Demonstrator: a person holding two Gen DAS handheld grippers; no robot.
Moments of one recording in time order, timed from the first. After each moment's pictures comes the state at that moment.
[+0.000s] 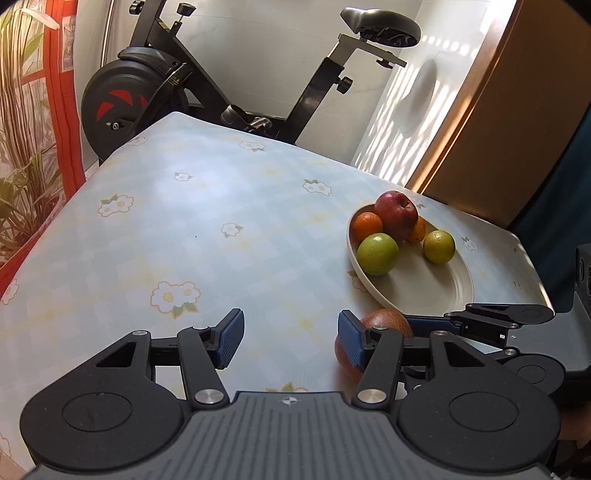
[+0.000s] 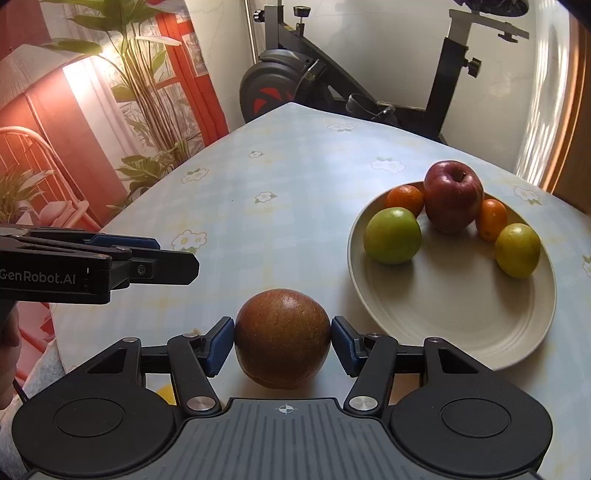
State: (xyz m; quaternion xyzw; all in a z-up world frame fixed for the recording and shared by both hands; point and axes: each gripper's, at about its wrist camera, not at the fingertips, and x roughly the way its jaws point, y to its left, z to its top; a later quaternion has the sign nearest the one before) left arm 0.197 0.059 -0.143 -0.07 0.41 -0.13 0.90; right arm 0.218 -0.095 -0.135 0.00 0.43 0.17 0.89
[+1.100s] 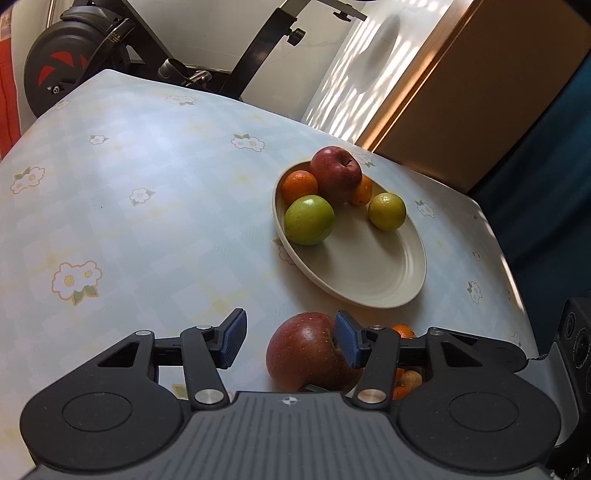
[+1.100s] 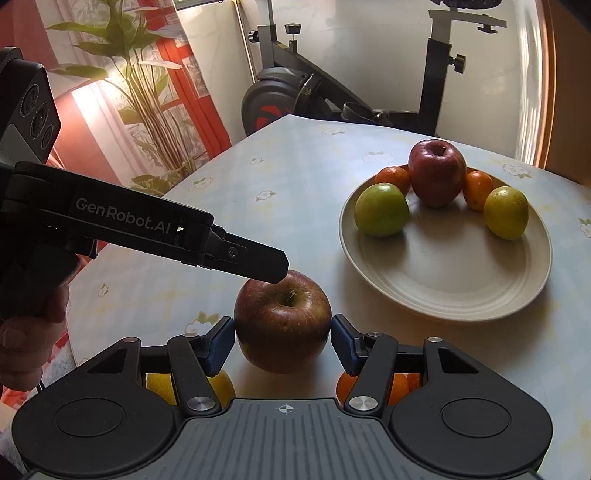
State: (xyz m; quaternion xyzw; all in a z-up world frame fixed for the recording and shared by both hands) left arm 0.219 0.012 -0.162 -0.09 0.47 -0.22 0.85; right arm 0.172 -0.124 -0.150 0.05 0.41 0.17 0.90
